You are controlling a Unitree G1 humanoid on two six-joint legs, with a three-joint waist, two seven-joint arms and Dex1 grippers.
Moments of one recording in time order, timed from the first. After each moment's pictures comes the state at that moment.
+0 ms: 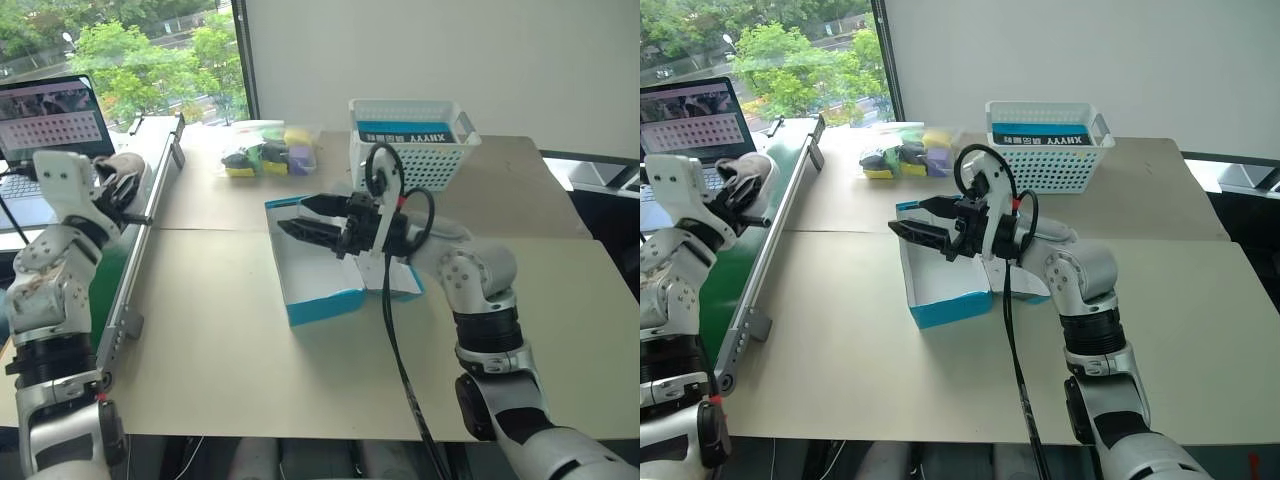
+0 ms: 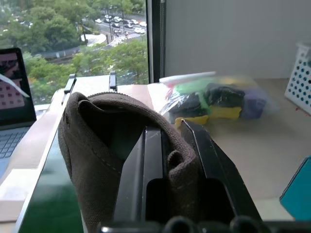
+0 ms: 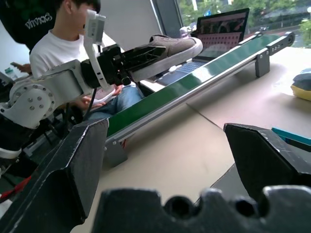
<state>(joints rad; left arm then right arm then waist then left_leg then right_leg) -0.59 0.62 0.37 0.08 -0.40 0.49 -0.38 -0.79 -0.21 -0.03 -0.06 0.65 0.87 0.68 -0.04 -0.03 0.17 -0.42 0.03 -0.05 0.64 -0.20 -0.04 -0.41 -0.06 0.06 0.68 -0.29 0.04</state>
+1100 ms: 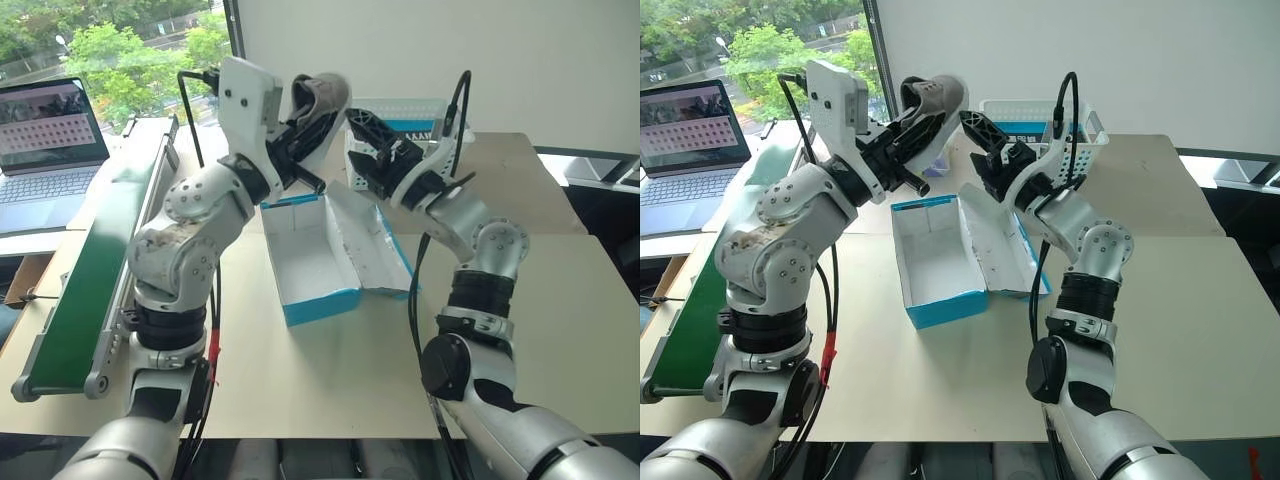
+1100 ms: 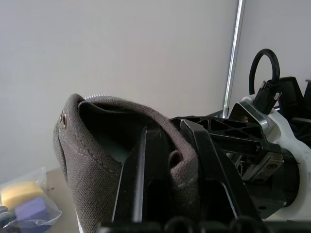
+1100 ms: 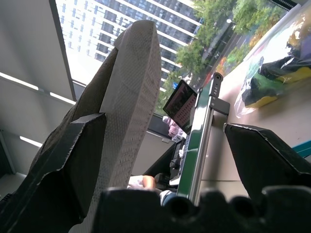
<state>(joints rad) -0.83 0.25 0.04 -0.32 -0.51 0.75 -0.29 -0.98 -0.03 -0.55 0.26 1.19 1.01 -0.04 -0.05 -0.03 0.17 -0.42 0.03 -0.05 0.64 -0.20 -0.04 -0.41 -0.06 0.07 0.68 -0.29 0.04</state>
